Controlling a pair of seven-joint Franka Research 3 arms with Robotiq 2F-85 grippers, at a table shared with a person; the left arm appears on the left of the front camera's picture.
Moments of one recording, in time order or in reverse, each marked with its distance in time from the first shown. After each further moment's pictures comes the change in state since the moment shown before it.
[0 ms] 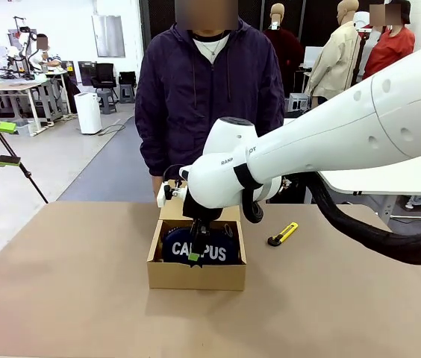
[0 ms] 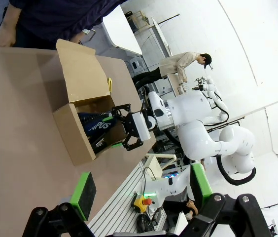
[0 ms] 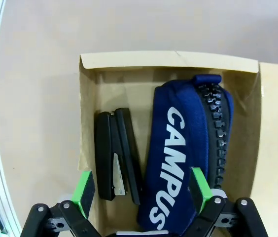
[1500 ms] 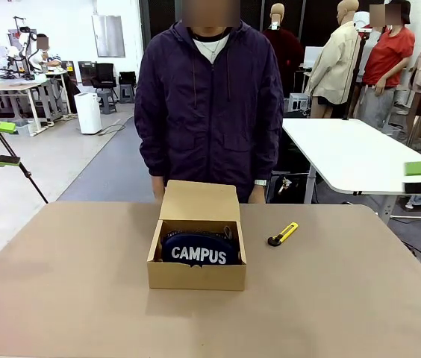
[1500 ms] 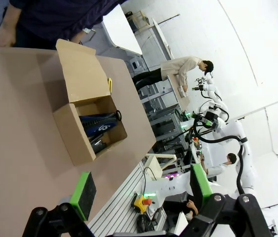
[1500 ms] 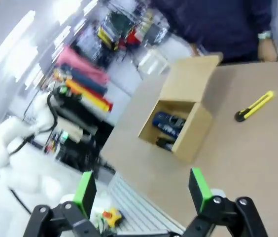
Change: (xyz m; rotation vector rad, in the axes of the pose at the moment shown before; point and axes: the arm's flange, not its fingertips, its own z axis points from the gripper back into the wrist) left arm 0.000 0.000 0.001 0.001 -0.001 0.000; right arm -0.443 0.165 0.283 0.137 -1.118 -1.155
